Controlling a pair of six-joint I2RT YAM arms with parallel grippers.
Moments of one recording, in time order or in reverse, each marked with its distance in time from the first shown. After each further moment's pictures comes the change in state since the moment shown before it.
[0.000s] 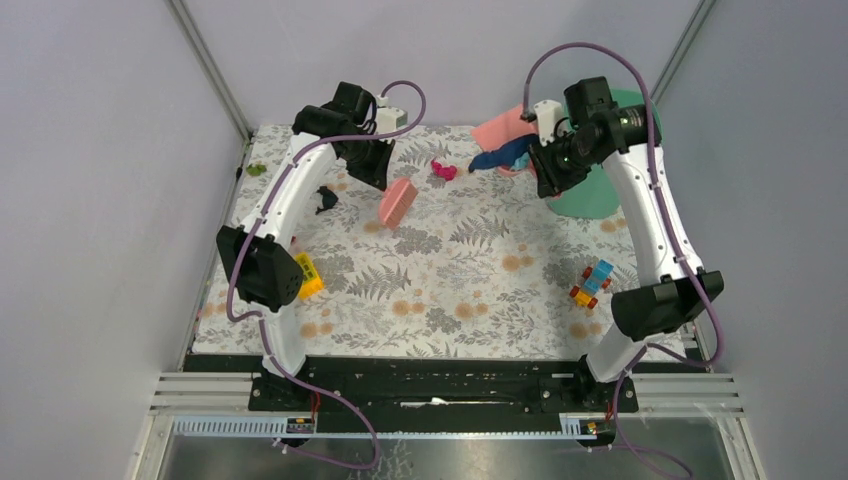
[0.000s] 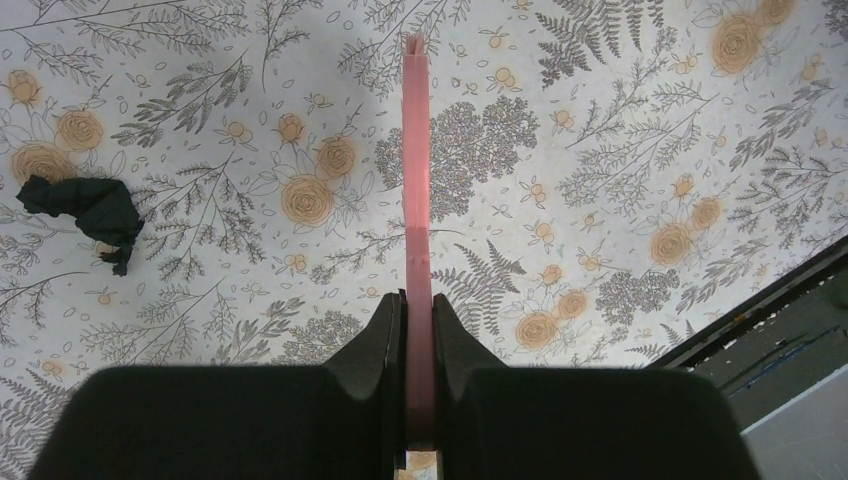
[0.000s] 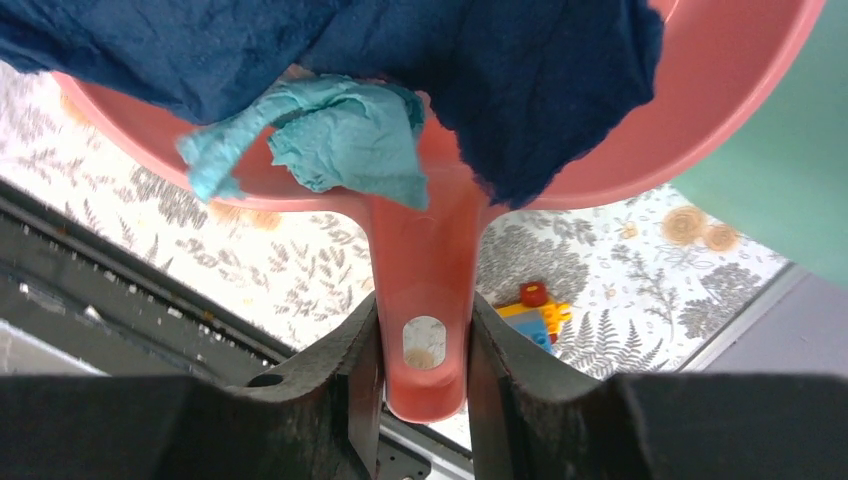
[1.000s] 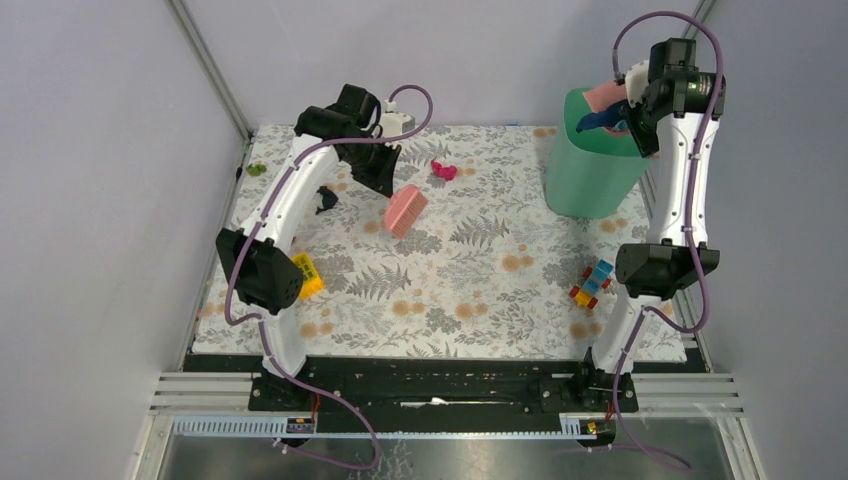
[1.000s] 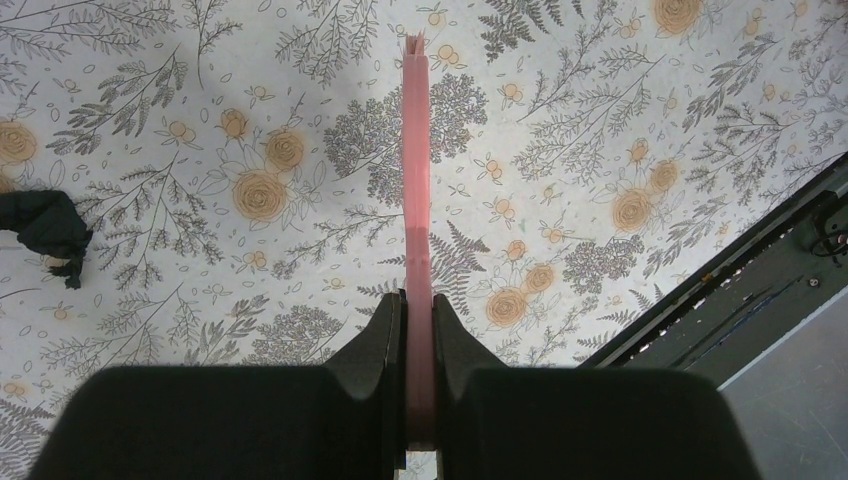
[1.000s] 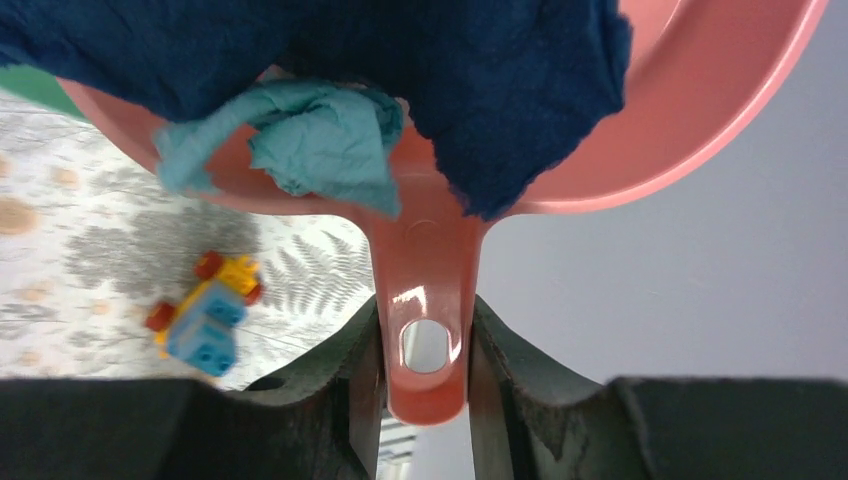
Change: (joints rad) left arm -0.027 -0.019 0.000 -0.049 0.066 0.021; right arm -0.364 0.312 0.536 -0.118 0.420 -0.143
